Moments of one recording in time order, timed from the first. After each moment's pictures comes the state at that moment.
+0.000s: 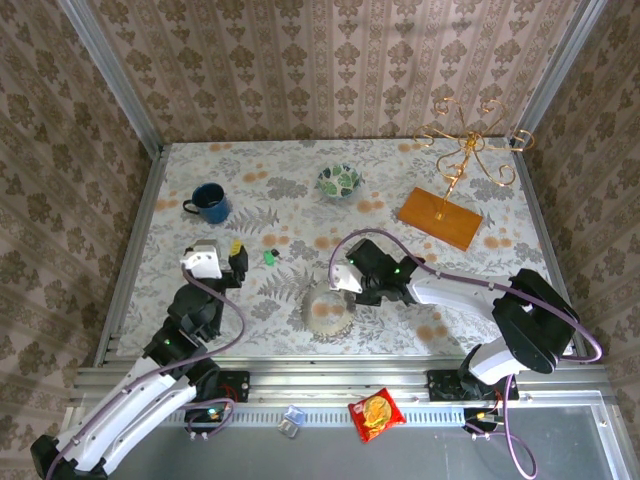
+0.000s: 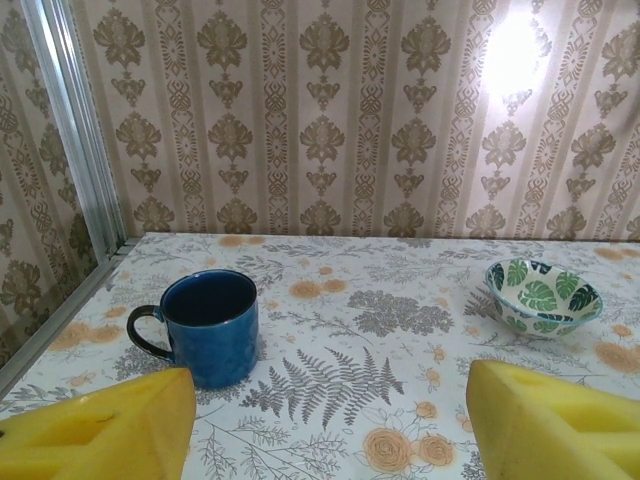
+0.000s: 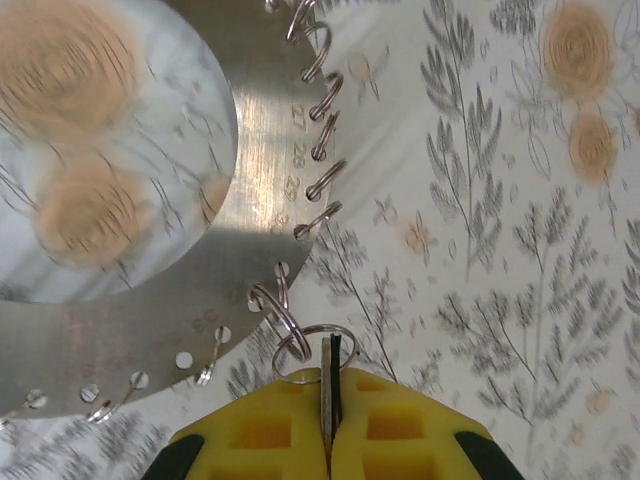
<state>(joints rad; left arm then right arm) -0.72 0.36 0.30 0.04 -0.63 -0.07 0.80 1.49 0.82 -0.38 0.12 -0.67</state>
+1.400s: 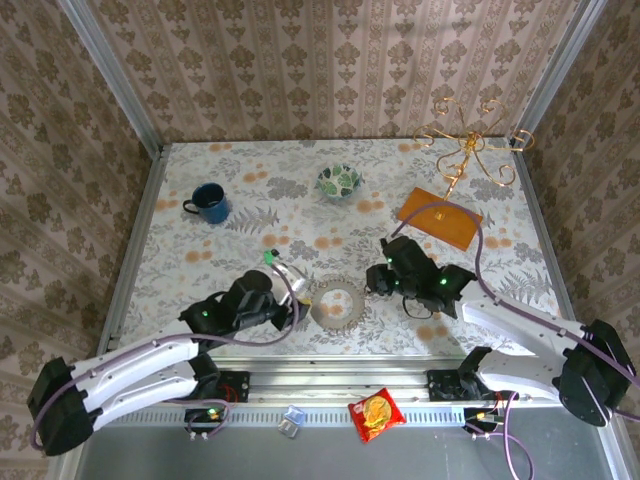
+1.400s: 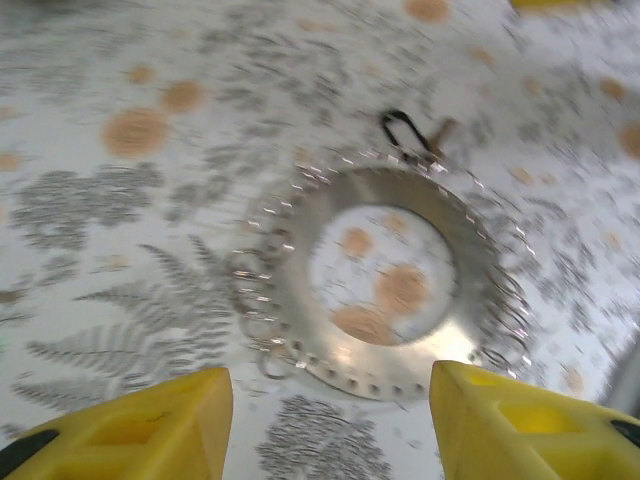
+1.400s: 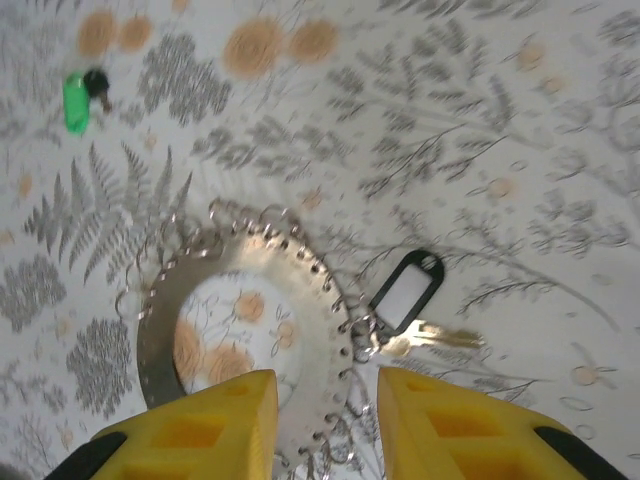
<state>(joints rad) -0.99 0.83 0.45 -0.27 0.01 -0.10 0.71 1.11 0.71 -0.44 0.08 0.62</state>
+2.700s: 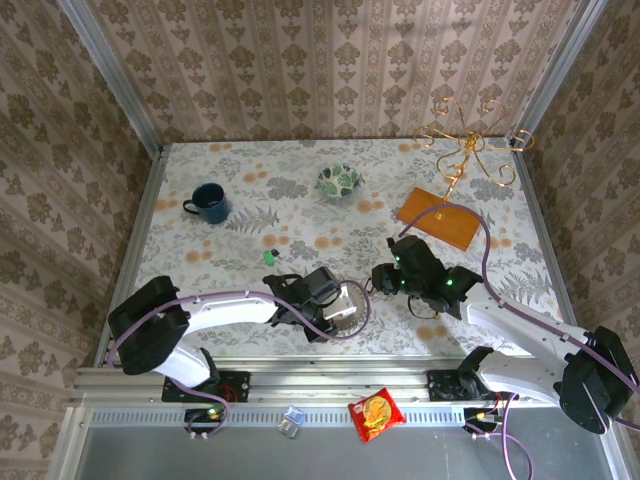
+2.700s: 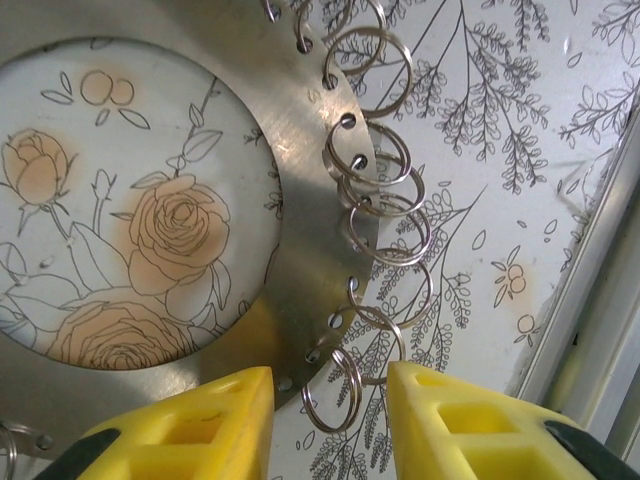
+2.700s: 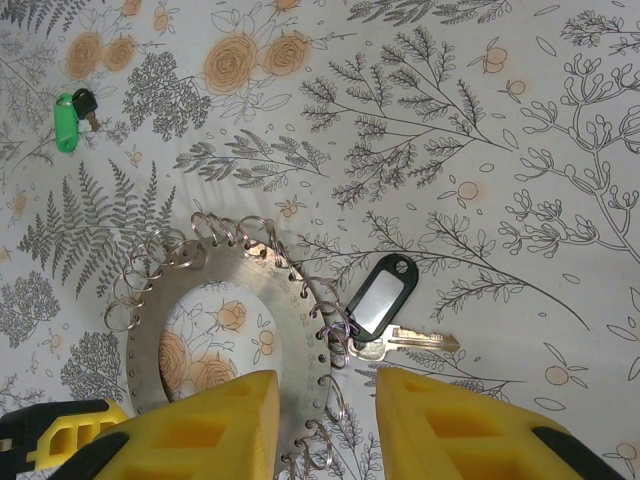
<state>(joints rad) -1.12 1.50 0.78 -0.45 0.17 0.06 0.66 1.09 0.67 -0.43 0.04 0.61</state>
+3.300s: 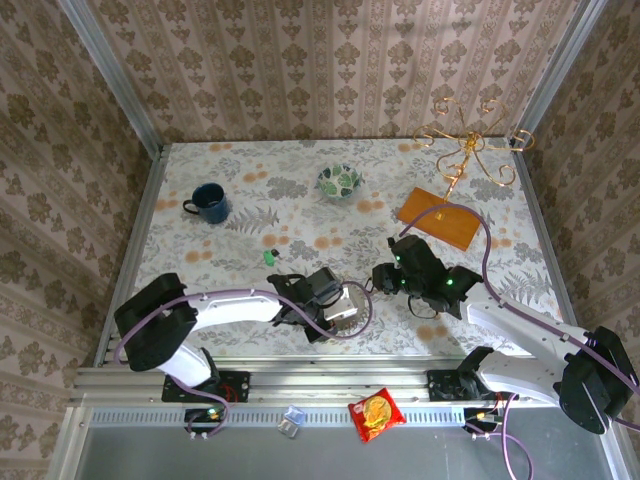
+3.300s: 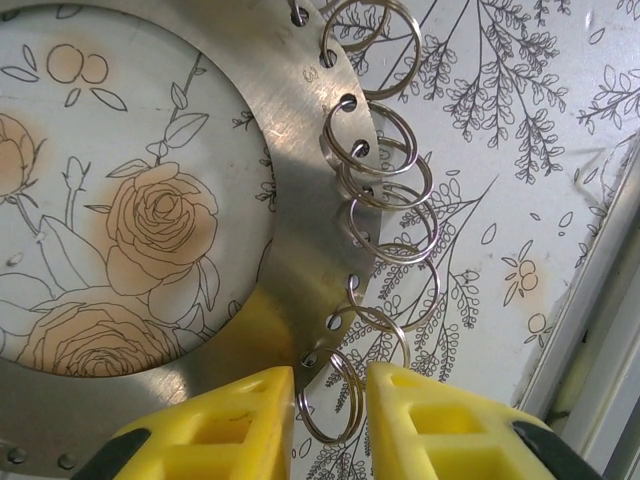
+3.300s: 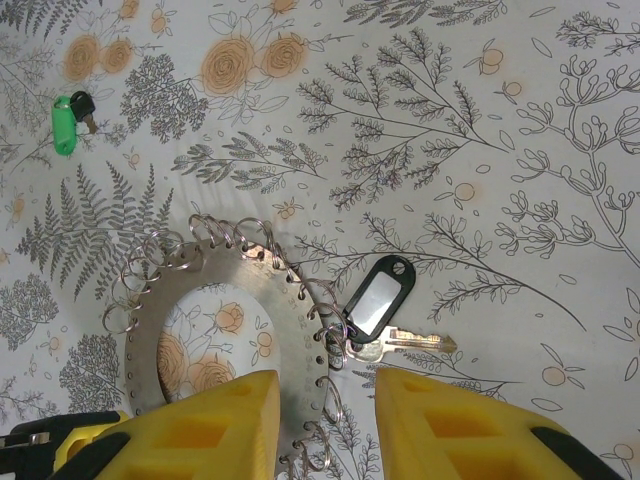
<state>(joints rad) -1.12 1.54 0.79 -0.46 0.18 0.07 0.66 1.09 0.67 -0.43 0.04 0.61</state>
